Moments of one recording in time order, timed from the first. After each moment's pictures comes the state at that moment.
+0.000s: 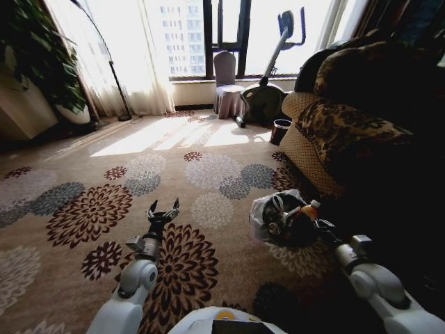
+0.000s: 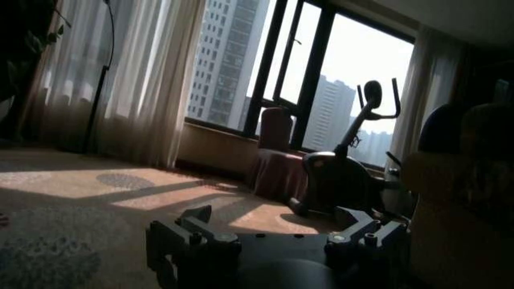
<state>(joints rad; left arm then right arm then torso) 1.45 -1.26 -0.54 -1.99 -0.53 -0.11 -0.07 -1.61 0.81 0.74 1.97 0.76 -0.11 0.01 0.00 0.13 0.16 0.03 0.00</state>
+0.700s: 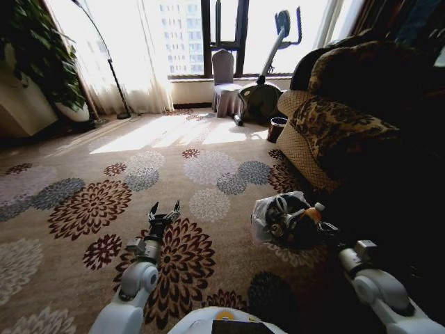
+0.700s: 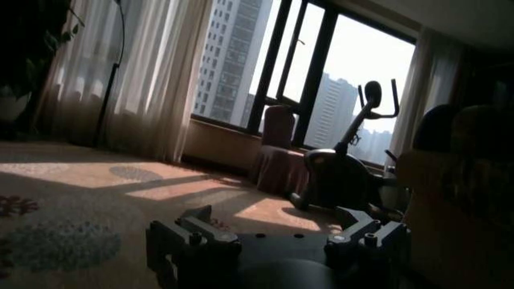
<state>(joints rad) 1.48 -1.27 -0.55 -1.99 -0.52 -0.11 -0.06 -1.63 0.84 0.74 1.97 0.76 -0.10 0.00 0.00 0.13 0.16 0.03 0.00</state>
